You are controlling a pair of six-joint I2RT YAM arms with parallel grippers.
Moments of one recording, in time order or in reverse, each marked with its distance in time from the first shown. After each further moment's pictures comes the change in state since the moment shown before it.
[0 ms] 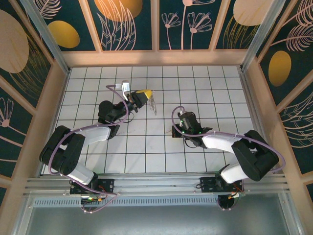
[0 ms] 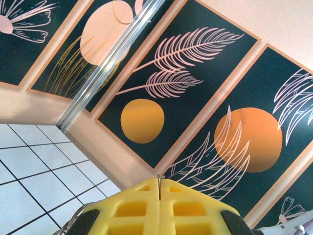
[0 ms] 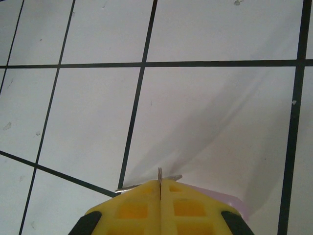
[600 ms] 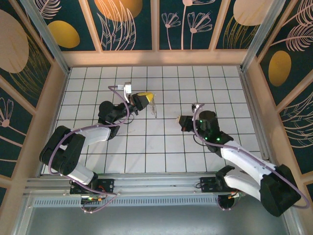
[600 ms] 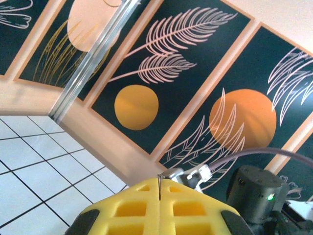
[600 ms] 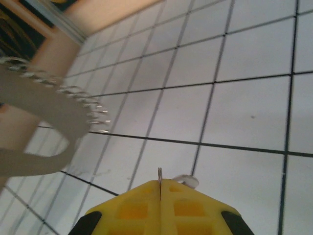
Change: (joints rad) left arm -0.013 -0.001 -0.009 -0.013 0.071 0.049; right arm -0.118 -0.461 -0.087 0.018 -0.119 -0.005
